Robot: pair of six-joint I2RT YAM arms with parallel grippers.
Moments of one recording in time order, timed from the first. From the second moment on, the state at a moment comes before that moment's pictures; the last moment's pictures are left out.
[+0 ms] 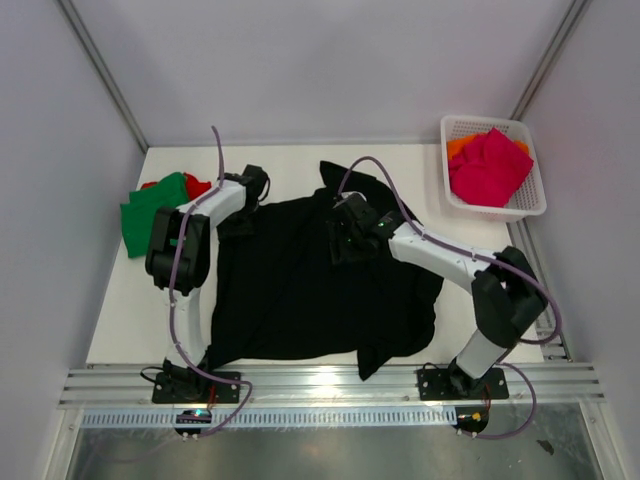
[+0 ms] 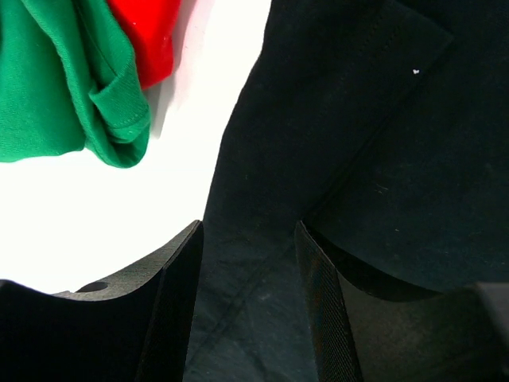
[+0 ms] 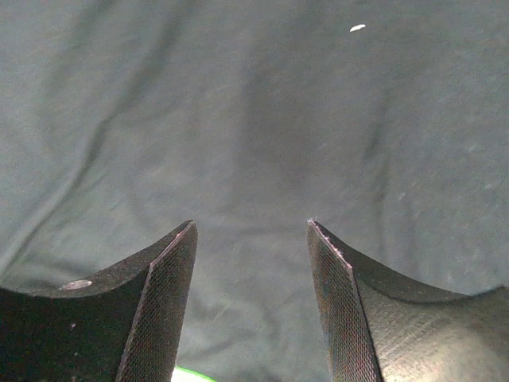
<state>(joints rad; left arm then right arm) -0.28 2.08 1.54 -0.91 -0.55 -0.57 0.74 1.61 1.18 -0.53 0.09 0.48</state>
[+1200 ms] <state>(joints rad) -0.26 2.08 1.56 -0.99 -0.56 -0.59 0.47 1.94 1.33 -0.72 0.18 0.58</state>
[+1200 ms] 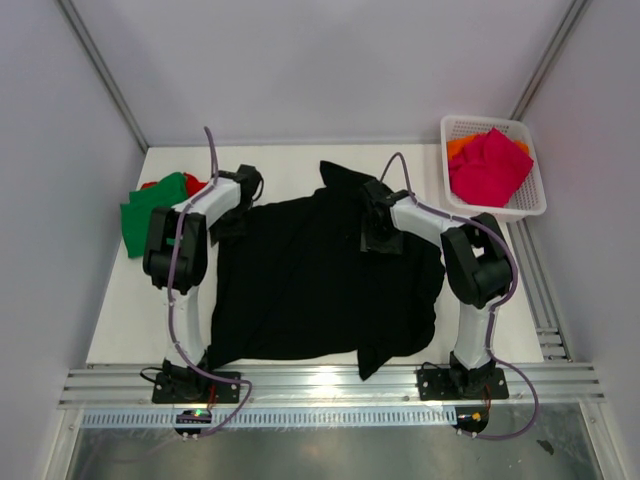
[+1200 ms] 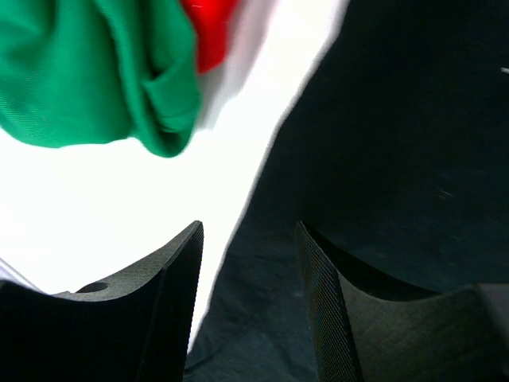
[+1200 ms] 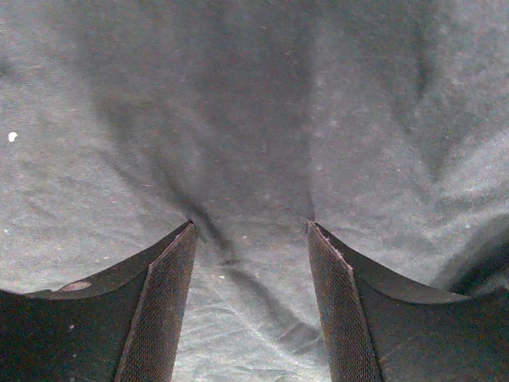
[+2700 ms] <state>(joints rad) -0.37 2.16 1.67 -0.96 -0.29 -0.57 0.42 1.92 1.36 -0.59 0.03 0.59</state>
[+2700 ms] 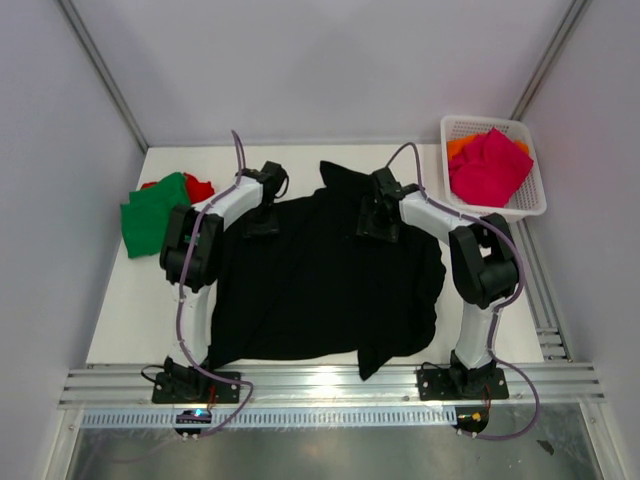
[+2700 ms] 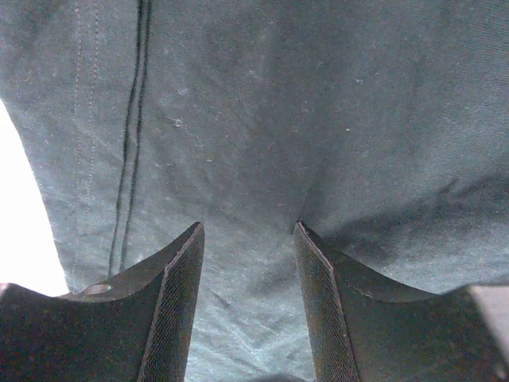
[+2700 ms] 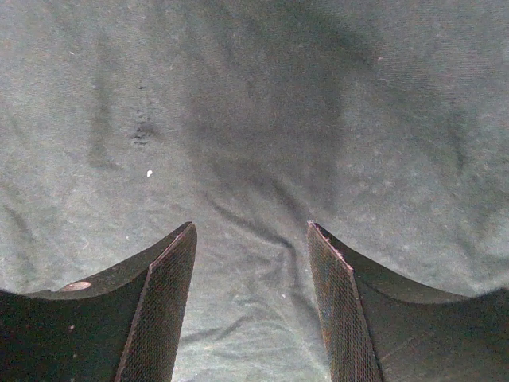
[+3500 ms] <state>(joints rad) -0.31 2.08 1.55 -0.90 -0.31 -0.57 0.40 1.96 1.36 -0.73 0.11 0.62</state>
